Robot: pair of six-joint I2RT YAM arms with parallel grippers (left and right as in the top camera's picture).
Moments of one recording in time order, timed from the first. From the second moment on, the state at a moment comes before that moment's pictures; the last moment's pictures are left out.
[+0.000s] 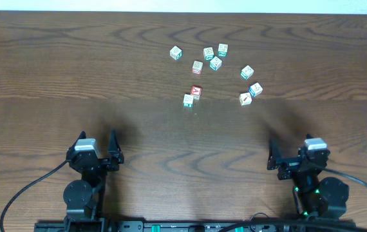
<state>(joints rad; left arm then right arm) -0.02 0.01 0.02 -0.11 -0.03 -0.12 -0.08 0.10 0.19 -0.34 -0.22 0.02</state>
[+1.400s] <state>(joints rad) -0.02 0.02 0.02 -0.10 0.00 -0.19 -0.04 1.31 1.02 -0.60 -0.44 -0.05</state>
